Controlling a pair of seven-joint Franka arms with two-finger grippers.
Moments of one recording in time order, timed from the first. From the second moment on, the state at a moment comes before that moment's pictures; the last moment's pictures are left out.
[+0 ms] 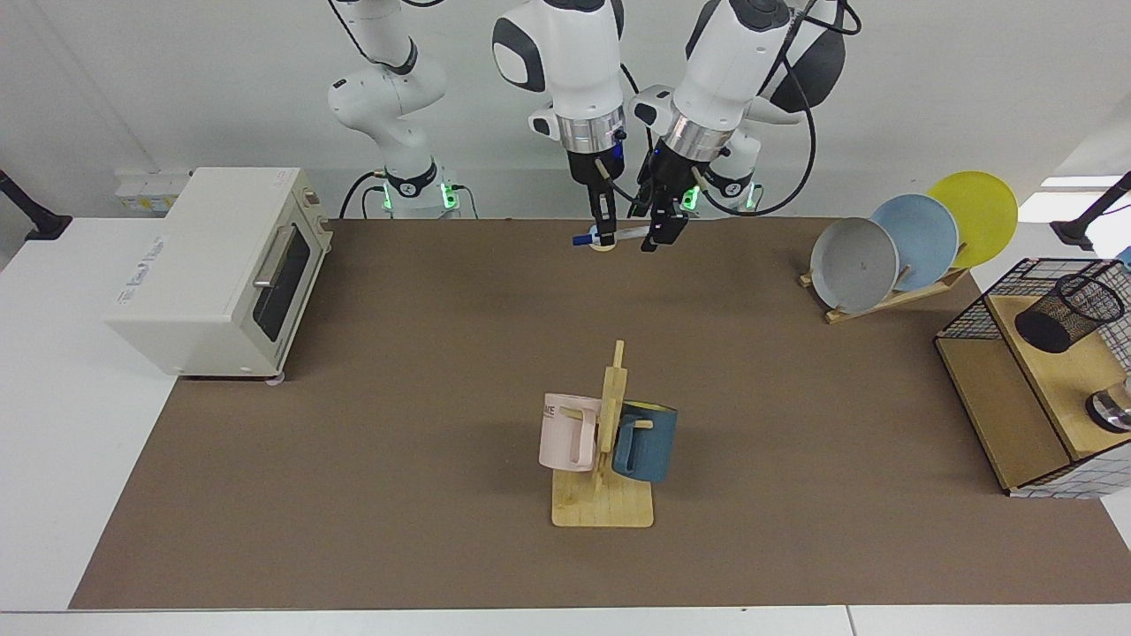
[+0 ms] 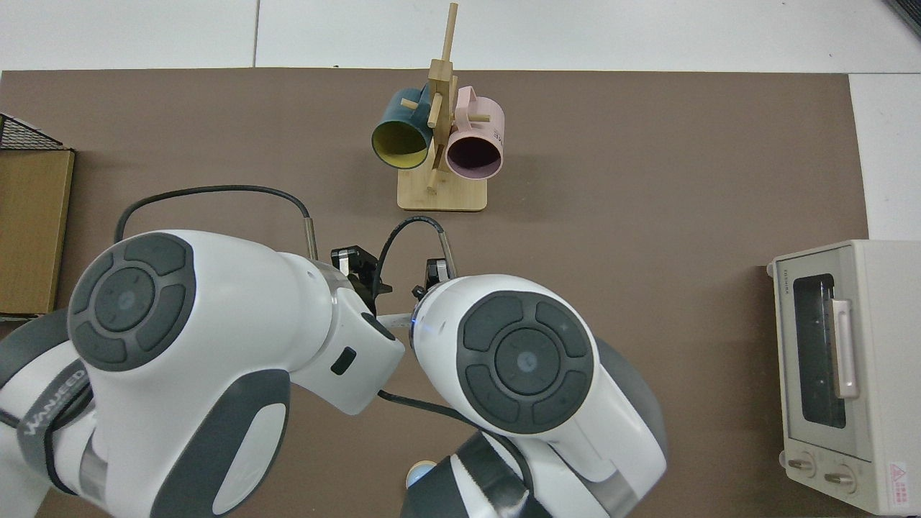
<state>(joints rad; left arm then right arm) -0.36 -0.10 -0.14 -1.86 -0.24 1.87 1.06 0.58 0.11 0.11 -1.65 0.05 1.95 2.20</state>
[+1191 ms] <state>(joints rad) -0.36 -0.10 -0.14 -1.86 -0.28 1.93 1.04 0.58 0.13 0.11 -1.64 0.05 1.99 2.19</state>
